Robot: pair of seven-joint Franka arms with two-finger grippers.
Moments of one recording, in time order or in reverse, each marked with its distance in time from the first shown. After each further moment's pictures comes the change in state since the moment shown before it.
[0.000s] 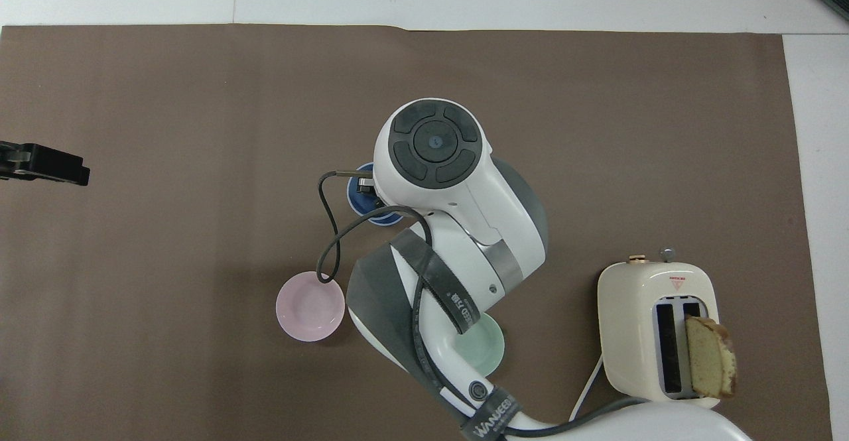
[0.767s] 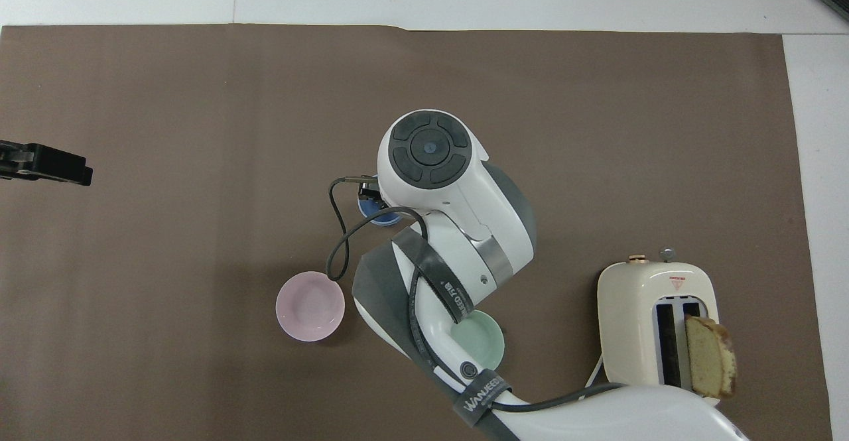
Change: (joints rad) left arm 0.000 0.000 0.003 0.000 0.000 0.000 0.000; right arm -0.058 -0.057 -0.026 0.047 -0.041 -0.170 -0.055
